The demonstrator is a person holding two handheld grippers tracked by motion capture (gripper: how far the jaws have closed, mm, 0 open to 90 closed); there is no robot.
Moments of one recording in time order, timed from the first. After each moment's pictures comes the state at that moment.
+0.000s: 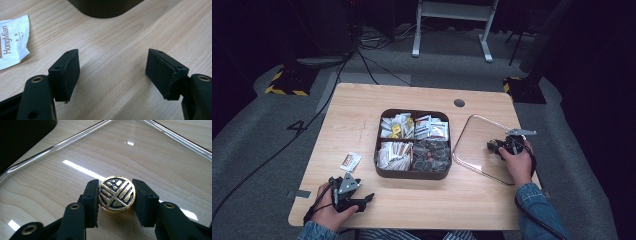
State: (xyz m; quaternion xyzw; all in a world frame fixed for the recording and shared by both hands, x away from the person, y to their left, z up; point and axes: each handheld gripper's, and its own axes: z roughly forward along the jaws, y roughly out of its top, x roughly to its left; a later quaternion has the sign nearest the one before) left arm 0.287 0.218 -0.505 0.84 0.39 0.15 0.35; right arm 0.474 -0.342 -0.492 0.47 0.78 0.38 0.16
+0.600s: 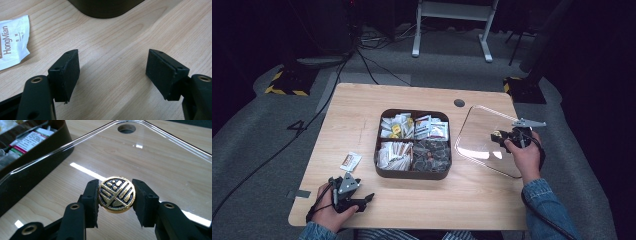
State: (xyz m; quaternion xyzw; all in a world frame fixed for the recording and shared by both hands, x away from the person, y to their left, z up) left arm 0.287 0.219 -0.505 0.84 0.39 0.15 0.35; right arm 0.469 -0.340 -0.438 0.44 0.78 0.40 0.18
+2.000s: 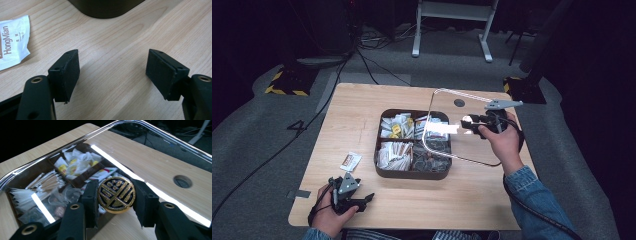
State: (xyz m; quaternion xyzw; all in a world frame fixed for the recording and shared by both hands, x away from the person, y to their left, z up) left arm 0.287 0.218 -0.505 0.84 0.39 0.15 0.35; right arm 0.463 -0.230 -0.356 0.33 0.81 0.46 0.15
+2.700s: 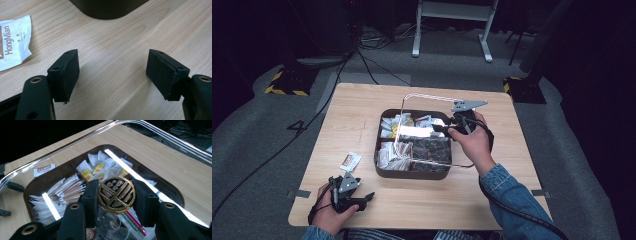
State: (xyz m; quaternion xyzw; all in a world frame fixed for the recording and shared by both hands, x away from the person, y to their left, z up) left arm 0.290 0.218 -0.505 0.84 0.39 0.15 0.35; right arm 0.461 -0.148 -0.363 0.29 0.84 0.45 0.12
